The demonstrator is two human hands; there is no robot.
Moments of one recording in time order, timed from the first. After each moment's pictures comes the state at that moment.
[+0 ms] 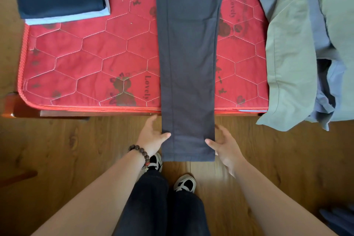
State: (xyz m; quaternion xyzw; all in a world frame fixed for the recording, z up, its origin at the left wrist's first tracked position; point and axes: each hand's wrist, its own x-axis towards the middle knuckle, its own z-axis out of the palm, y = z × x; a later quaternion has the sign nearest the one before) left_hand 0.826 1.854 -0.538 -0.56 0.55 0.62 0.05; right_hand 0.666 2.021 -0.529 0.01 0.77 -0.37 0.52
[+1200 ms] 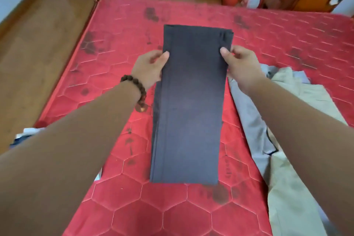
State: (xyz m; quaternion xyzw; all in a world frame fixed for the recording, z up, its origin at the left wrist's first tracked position) left_hand 0.428 1.372 -0.352 -0.36 0.66 0.62 -0.23; right_hand 0.241 1.516 -0.328 -0.29 0.76 -0.53 0.24
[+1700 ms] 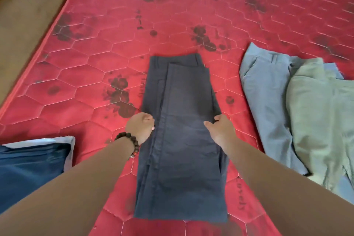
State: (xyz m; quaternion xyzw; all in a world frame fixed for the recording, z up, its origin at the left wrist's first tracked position) left_hand 0.432 1.379 -0.571 -0.56 0.61 0.55 -0.05; right_hand 0.248 1.532 -0.574 -0.16 0.91 -0.24 0.31
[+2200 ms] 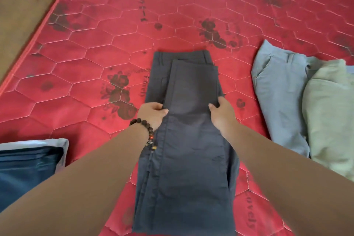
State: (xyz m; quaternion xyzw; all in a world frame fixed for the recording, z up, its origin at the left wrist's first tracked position) left_hand 0.392 1.355 -0.589 -0.57 0.61 0.55 -0.10; right_hand 0.223 1.471 -0.582 -0.21 0.89 -0.32 0.25
